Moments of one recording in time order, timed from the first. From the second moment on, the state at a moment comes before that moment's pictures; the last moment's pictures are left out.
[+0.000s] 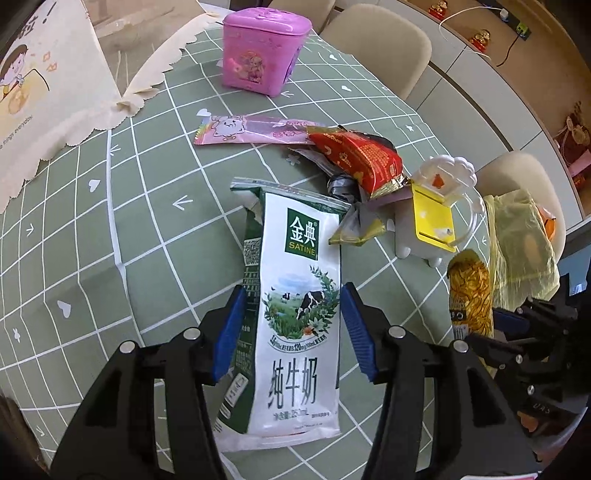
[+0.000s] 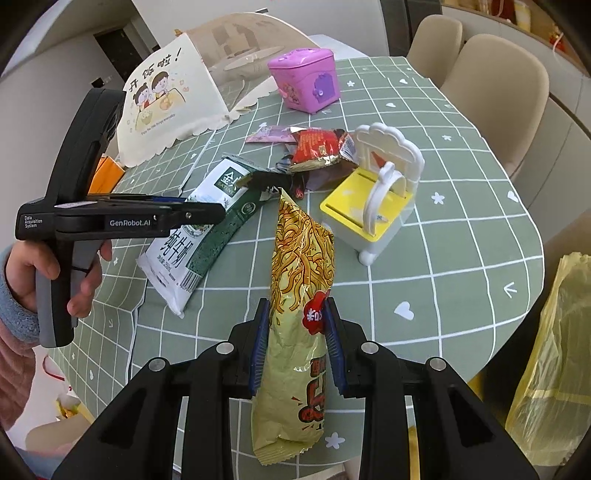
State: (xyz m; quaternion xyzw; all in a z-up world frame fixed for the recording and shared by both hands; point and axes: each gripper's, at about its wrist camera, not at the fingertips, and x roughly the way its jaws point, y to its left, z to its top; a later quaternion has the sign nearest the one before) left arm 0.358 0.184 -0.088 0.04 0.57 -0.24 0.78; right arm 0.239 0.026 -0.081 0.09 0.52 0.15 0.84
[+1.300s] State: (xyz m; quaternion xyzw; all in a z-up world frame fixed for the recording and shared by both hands) left arm 0.298 0.187 0.003 -0.07 0.49 -0.18 0.85; right arm 0.214 -0.020 -0.010 0.08 0.44 0.18 0.88
